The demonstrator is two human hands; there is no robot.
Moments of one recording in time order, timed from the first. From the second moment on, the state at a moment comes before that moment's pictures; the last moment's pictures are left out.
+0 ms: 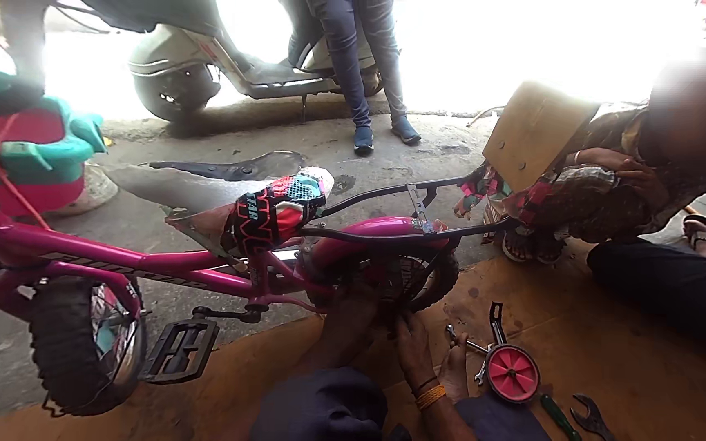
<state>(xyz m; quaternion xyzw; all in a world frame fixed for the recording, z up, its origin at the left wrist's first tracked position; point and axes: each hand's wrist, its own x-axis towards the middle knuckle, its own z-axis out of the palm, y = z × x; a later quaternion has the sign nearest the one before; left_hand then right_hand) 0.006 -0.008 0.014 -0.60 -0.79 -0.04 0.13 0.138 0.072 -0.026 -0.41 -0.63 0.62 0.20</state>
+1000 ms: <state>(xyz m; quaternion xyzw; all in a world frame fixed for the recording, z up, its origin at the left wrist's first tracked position) 0.015 0.031 0.047 -0.60 -0.80 0.03 0.01 0.141 0.042 -0.033 -0.47 -0.65 0.58 0.17</state>
